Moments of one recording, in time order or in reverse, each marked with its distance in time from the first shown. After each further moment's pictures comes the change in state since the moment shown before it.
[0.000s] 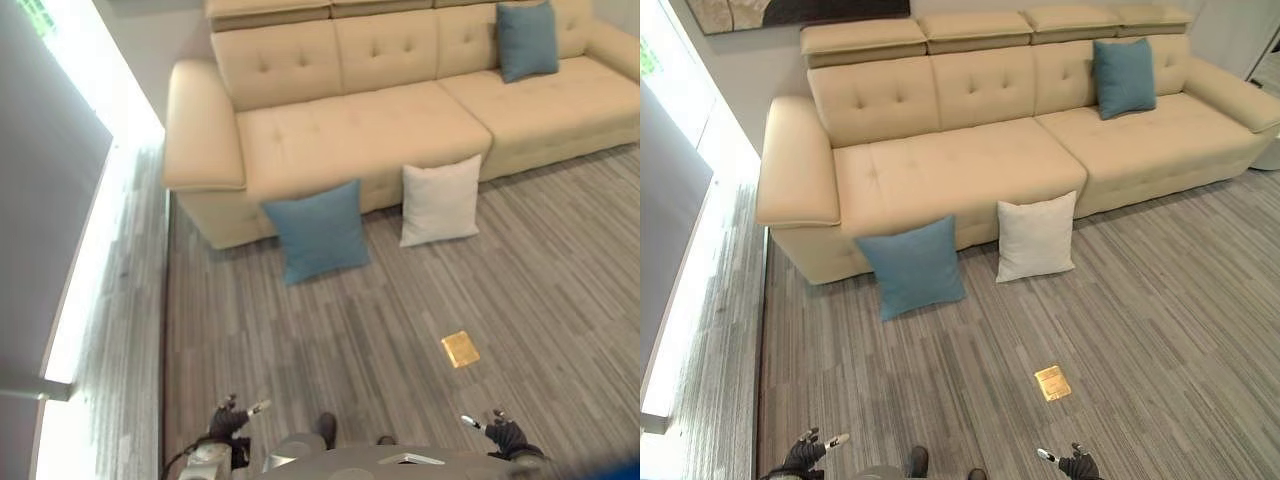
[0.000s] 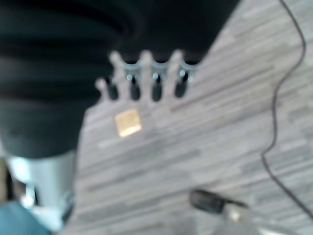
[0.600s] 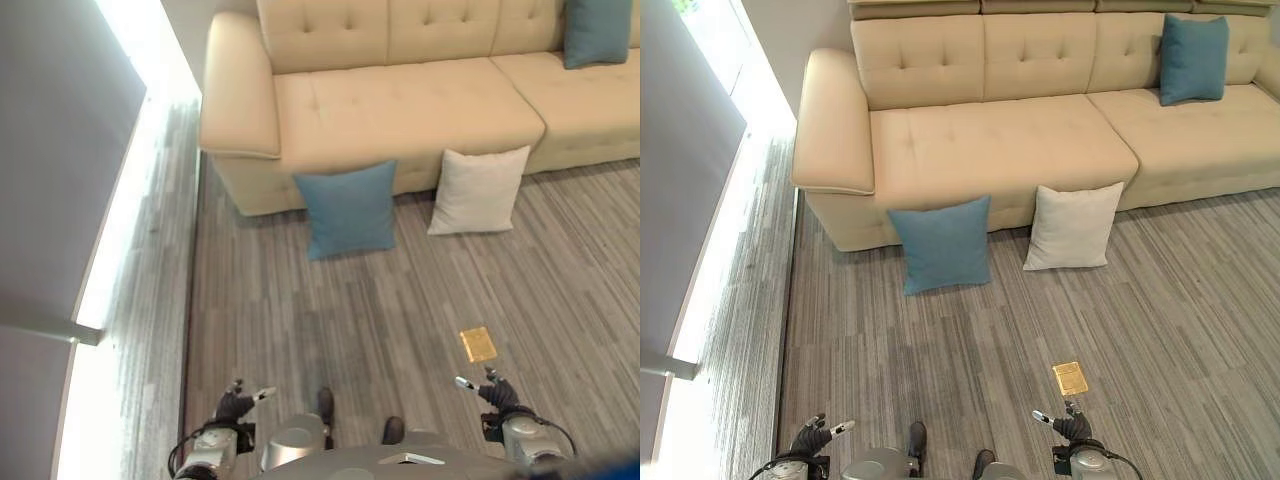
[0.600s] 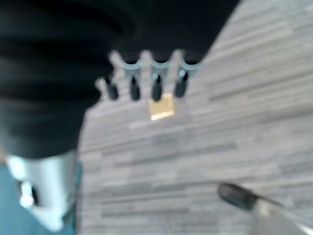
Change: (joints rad) left arm -0.031 0.009 -0.027 0.005 -0.009 0.004 0.000; right arm -0.060 -0.022 0.017 -0.092 -0.021 0.009 -0.002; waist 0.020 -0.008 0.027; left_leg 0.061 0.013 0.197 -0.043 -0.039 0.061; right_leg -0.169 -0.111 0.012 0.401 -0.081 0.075
